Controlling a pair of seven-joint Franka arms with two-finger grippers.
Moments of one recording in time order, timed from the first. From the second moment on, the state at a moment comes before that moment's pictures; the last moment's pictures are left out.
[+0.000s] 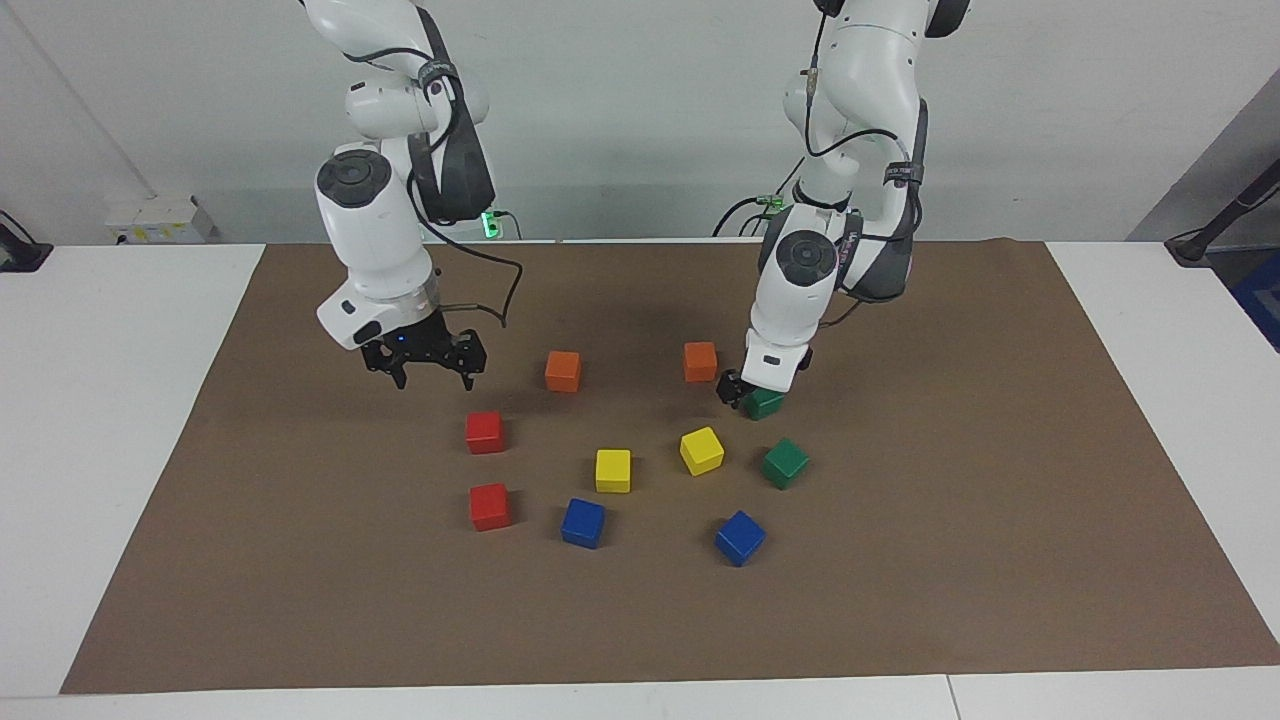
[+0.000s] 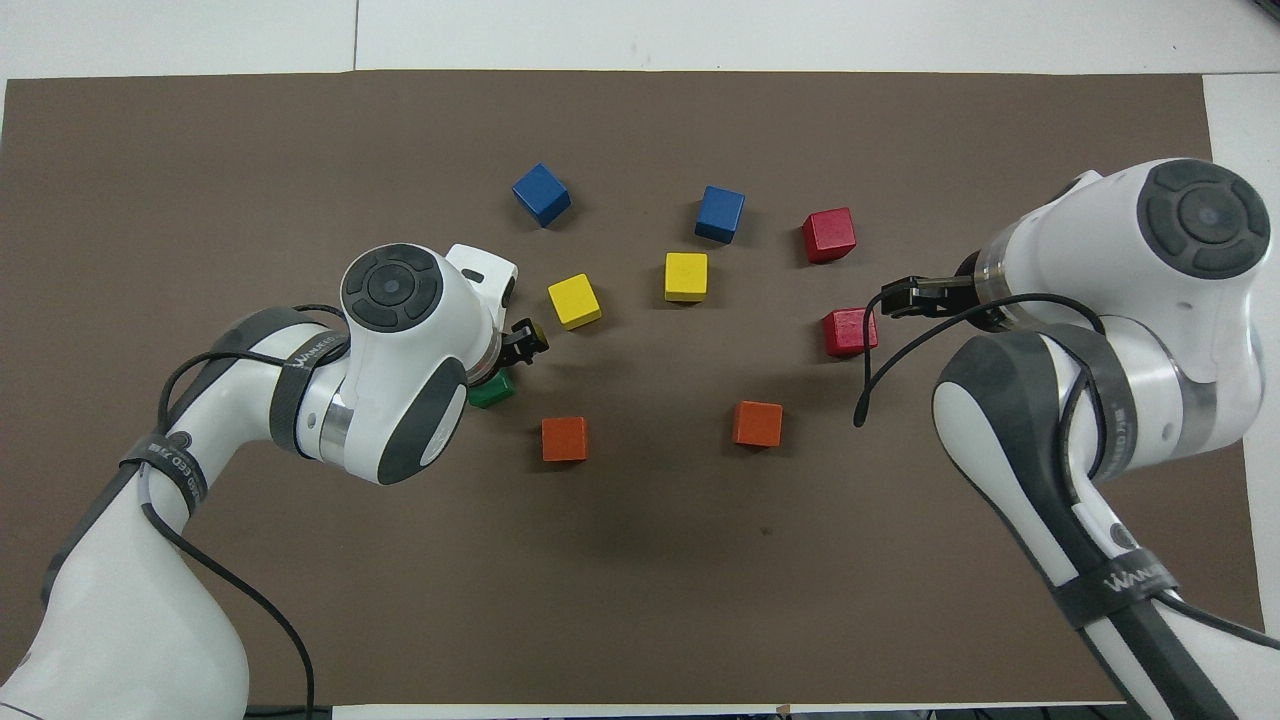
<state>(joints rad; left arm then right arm) -0.42 0.26 -0.06 -1.99 0.00 2.19 -0.81 0.24 0.11 -0.05 -1.95 -0.02 2.14 0.26</state>
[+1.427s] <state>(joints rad) -0.42 0.26 -0.05 -2.06 0.00 2.26 -0.79 0.28 0.25 -0.04 -2.05 -0.02 2.32 0.29</state>
